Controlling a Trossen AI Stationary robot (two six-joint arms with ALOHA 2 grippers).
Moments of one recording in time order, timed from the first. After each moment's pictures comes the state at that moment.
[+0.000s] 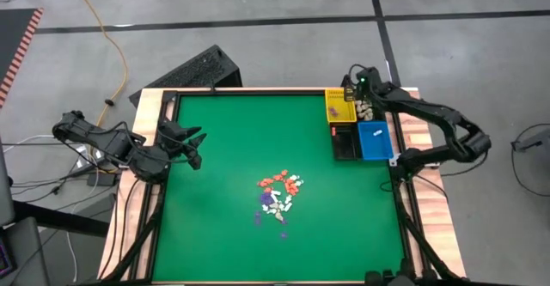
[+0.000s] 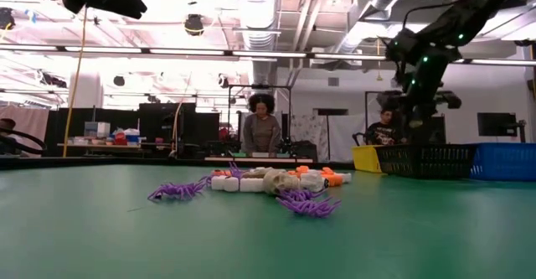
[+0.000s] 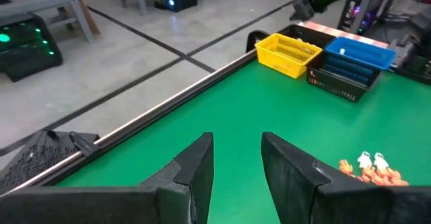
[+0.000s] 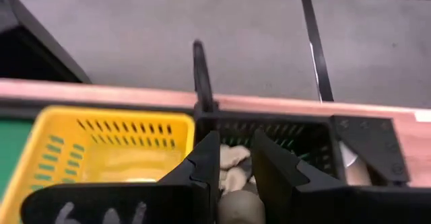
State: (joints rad) left arm -0.41 0.71 0.81 -0.68 -1.05 -0.57; right arm -0.96 1.28 0.73 -0.26 0.42 0.39
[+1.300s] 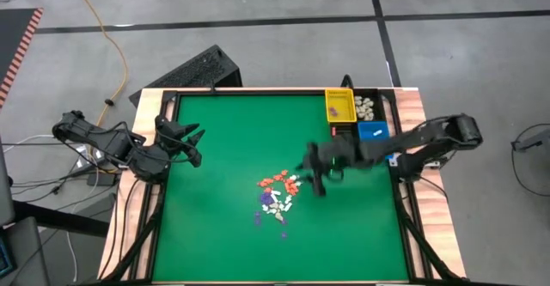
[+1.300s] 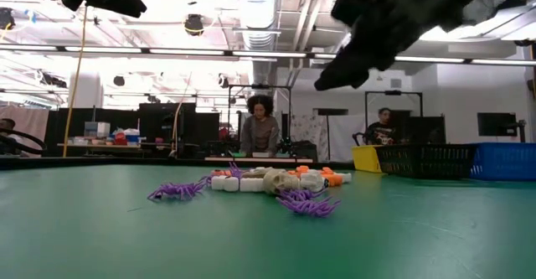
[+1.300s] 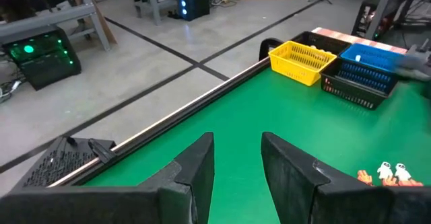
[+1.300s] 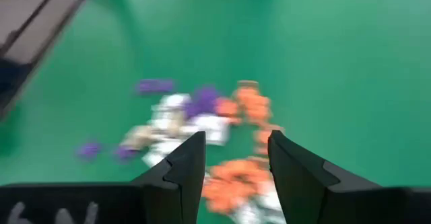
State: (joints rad) left arm -0.40 0.71 0.81 -0.68 -1.11 -0.54; right arm 0.13 1.36 0.73 0.10 -0.03 0.09
